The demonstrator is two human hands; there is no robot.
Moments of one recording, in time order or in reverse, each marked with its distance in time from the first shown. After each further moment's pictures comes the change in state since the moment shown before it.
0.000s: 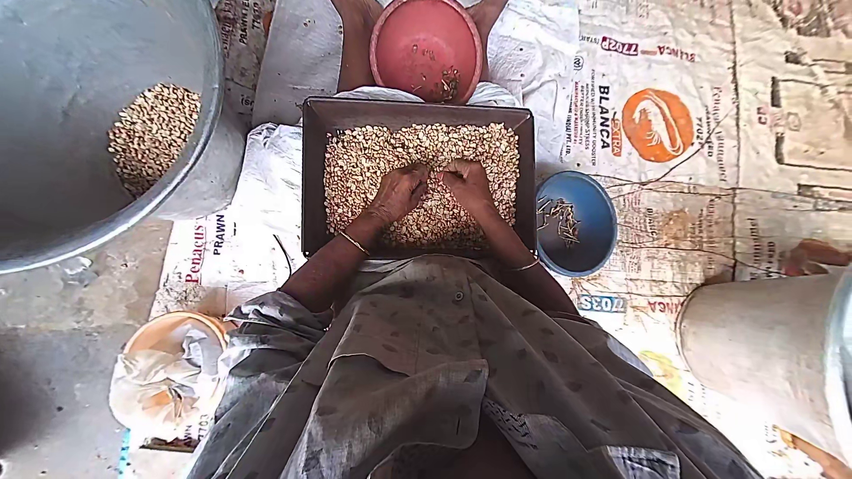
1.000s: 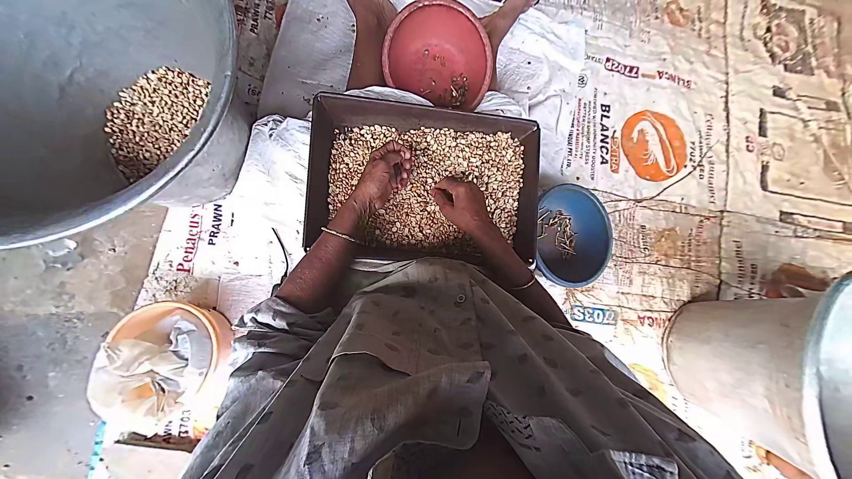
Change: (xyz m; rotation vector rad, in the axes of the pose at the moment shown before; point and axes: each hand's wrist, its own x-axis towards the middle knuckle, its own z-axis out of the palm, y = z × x) left_hand 0.001 -0.014 -0.026 -1.254 0.280 -0.504; right_hand -0.019 -0.006 0.011 -0.416 -0.109 -0.245
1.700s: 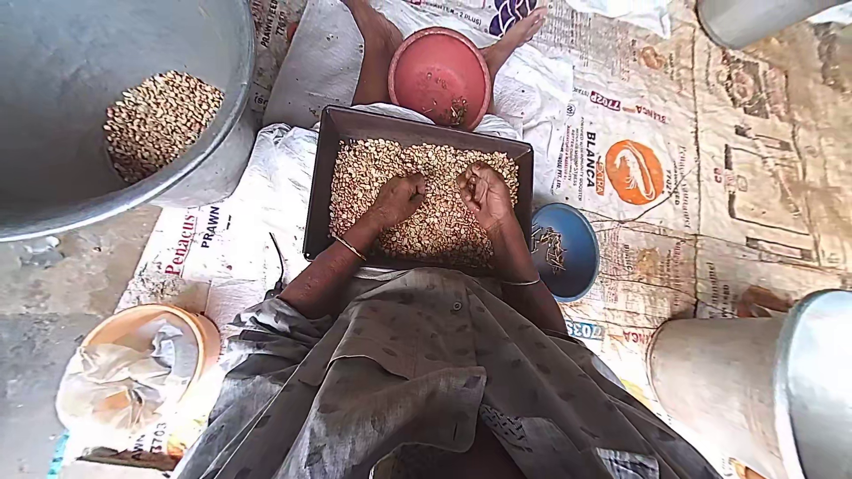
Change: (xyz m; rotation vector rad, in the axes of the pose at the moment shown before) left_hand -0.005 -0.002 0.010 1.178 -0.234 0.241; right_hand 0.019 0.013 -0.037 1.308 0.100 0.232
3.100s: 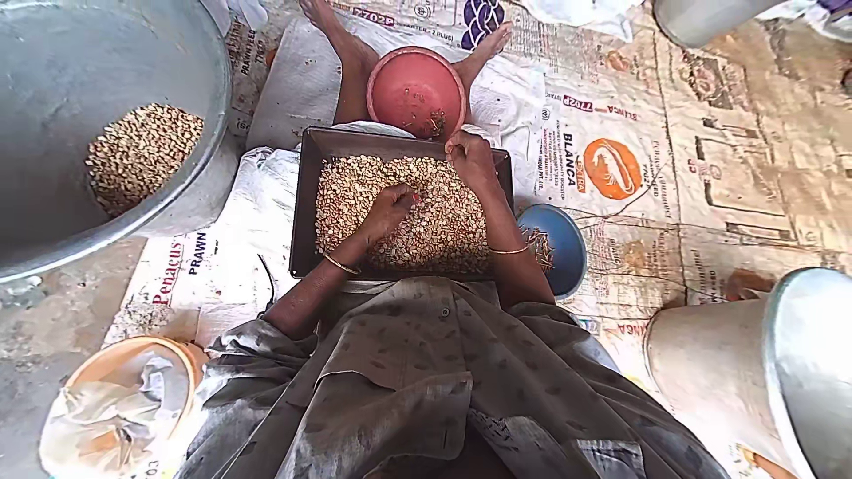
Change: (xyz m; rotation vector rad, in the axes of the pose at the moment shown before) left_hand -0.002 0.015 0.004 -0.481 0.064 -0.083; right_hand 0.061 -0.048 -0.001 -1.154 0.111 -0.309
